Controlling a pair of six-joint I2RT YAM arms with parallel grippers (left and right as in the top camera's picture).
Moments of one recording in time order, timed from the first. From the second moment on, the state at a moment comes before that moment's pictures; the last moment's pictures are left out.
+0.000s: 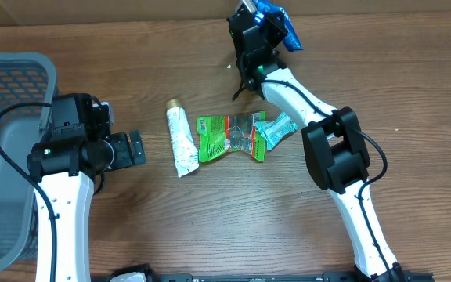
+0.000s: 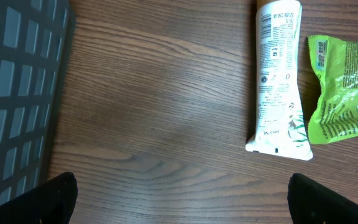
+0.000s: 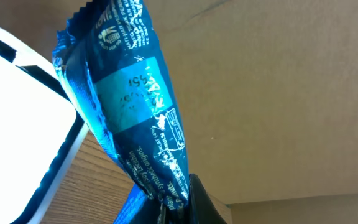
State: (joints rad) left arm 0.18 1.26 1.17 -1.09 0.02 -0.07; right arm 0.49 2.55 2.11 0.04 0.94 -0.80
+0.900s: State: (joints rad) left arm 0.18 1.26 1.17 -1.09 0.02 -0.07; right arm 0.55 2.50 2.10 -0.35 0.89 -0.62
